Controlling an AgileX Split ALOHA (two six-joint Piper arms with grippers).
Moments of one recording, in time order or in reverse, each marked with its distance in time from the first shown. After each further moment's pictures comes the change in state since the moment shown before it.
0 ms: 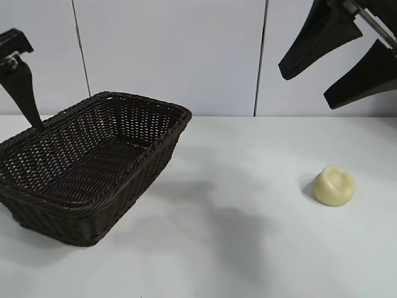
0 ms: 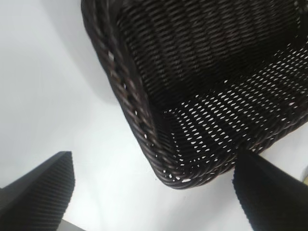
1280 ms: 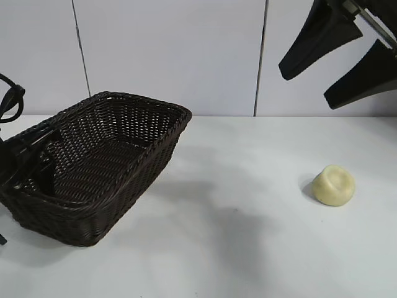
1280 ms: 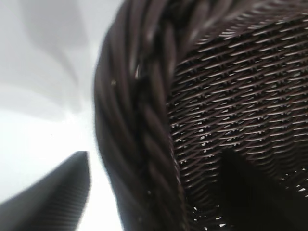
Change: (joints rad) left arm 0.080 0.326 -0.031 0.031 -0.164 0.002; right arm 0.000 0.000 0.000 -0.007 -0.001 0.000
